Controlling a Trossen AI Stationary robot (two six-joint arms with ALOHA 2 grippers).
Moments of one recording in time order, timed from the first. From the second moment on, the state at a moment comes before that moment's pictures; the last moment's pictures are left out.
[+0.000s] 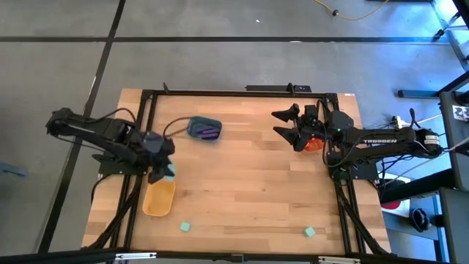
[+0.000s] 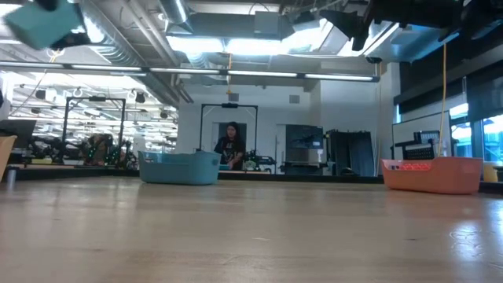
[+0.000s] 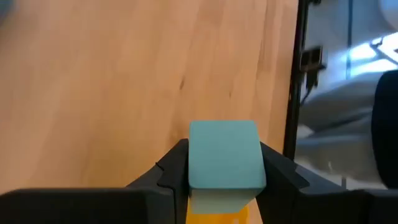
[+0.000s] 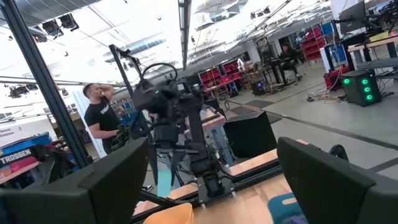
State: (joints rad) left arm -0.22 0.81 0.88 -0.89 0.16 -0.65; right arm -0.17 0.93 0.50 0.68 -0.06 0.41
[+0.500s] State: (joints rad) left arm -0.54 0.82 0.82 -0.96 0.02 -0.99; right arm -0.17 0.93 0.50 0.68 -0.06 0.41
